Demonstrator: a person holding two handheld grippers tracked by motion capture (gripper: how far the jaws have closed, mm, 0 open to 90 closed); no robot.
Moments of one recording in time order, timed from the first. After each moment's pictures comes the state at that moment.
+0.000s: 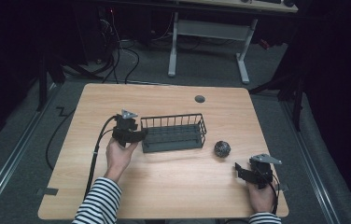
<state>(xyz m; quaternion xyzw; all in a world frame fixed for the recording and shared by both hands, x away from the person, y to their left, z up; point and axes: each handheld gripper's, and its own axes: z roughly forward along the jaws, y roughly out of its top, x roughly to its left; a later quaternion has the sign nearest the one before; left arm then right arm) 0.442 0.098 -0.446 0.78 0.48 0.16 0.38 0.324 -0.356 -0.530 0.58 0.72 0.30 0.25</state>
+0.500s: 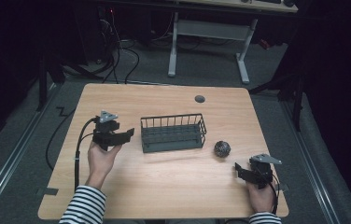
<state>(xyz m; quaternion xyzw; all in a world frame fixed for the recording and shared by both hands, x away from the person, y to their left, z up) 0.418 0.152 -0.430 0.75 0.48 0.18 0.41 0.324 -0.355 -0.530 0.58 0.71 0.30 0.25</state>
